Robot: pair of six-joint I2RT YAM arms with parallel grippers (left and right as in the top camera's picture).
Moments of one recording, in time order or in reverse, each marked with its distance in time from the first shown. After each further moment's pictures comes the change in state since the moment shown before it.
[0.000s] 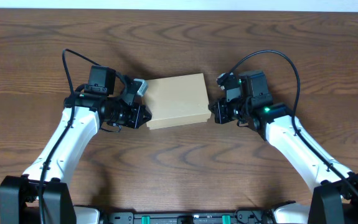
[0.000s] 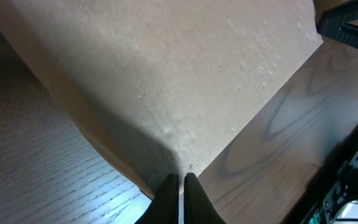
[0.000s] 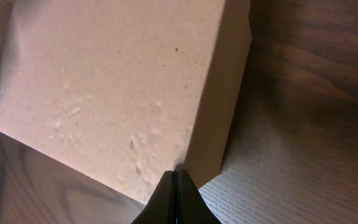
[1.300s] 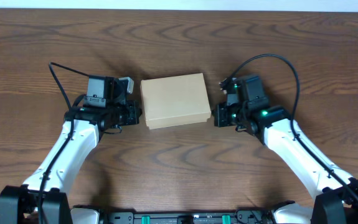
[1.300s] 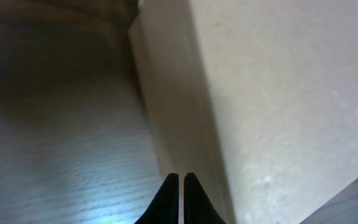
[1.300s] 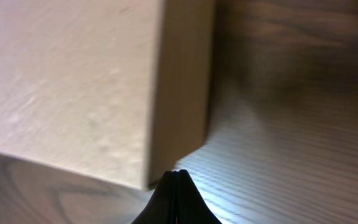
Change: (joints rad) left arm 0.000 -0.066 -0.148 0.275 -0.213 -0.342; right arm 0.050 -0.040 -0.010 -0.082 0.126 0.151
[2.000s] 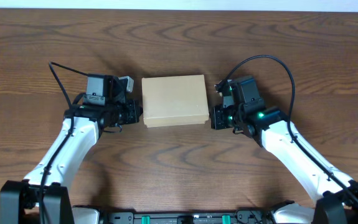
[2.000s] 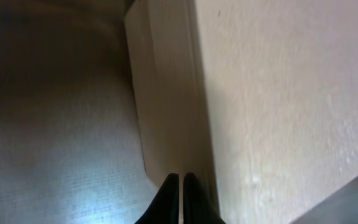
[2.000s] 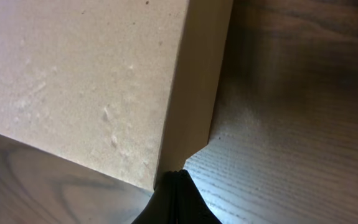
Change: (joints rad) left arm 0.013 0.021 0.013 -0.019 0.041 -0.014; right arm 0.034 -0.020 0.000 -0.021 0.018 0.002
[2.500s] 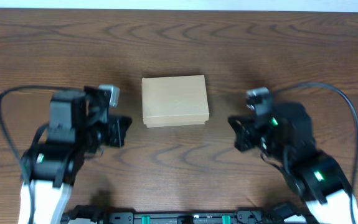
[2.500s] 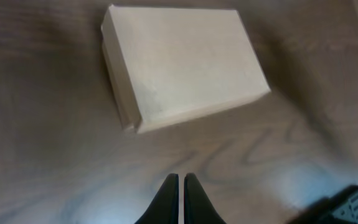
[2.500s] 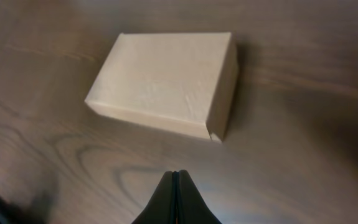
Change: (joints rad) left arm 0.016 -0.539 0.107 -0.447 -0.001 0.106; right arm -0.008 -0.606 0.003 -0.282 0.038 0.003
